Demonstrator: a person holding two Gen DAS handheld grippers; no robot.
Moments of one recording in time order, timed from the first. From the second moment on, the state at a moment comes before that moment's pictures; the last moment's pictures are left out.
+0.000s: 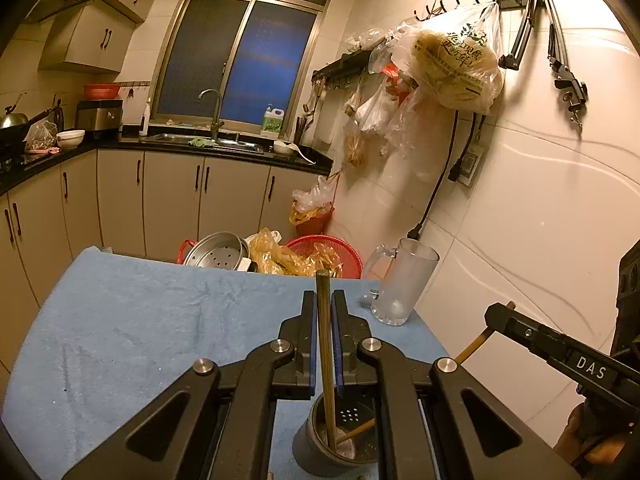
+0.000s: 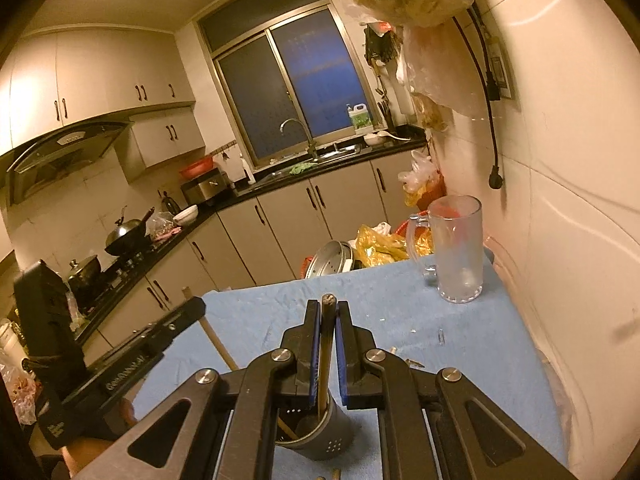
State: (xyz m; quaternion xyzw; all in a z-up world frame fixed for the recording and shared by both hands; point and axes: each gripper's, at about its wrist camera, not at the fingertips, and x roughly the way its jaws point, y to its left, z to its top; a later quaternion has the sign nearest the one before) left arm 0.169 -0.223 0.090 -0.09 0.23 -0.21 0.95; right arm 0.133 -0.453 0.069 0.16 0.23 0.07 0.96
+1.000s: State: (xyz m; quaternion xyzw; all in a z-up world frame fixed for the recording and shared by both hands) left arm 0.069 -0.171 0.080 0.00 0.27 -0.17 0.95; right arm 0.034 -0.439 0.049 0.14 0.27 0.07 0.95
